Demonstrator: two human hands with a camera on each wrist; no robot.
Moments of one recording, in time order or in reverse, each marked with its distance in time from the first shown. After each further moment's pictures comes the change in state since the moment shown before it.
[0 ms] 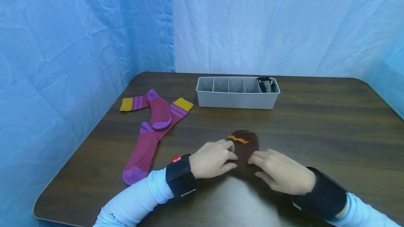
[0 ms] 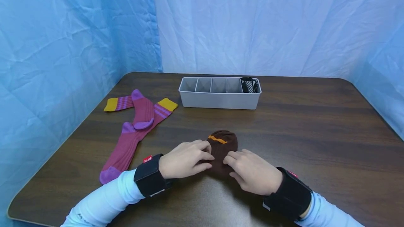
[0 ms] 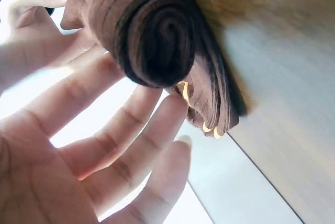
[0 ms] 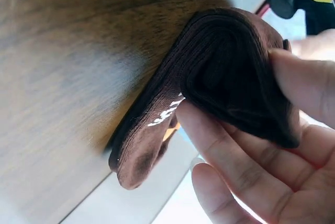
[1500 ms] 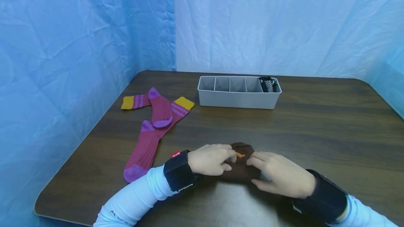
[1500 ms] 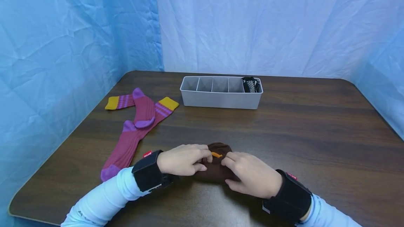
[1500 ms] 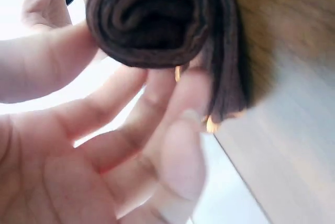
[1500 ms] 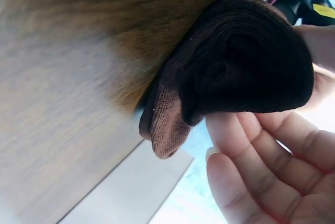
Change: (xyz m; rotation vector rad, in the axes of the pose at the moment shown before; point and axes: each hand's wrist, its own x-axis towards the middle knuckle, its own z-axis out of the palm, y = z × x) left_hand -0.002 -0.003 -0.007 -0.186 -0.184 -0.050; right_hand 0.002 -0.008 0.000 0.063 0.065 -0.048
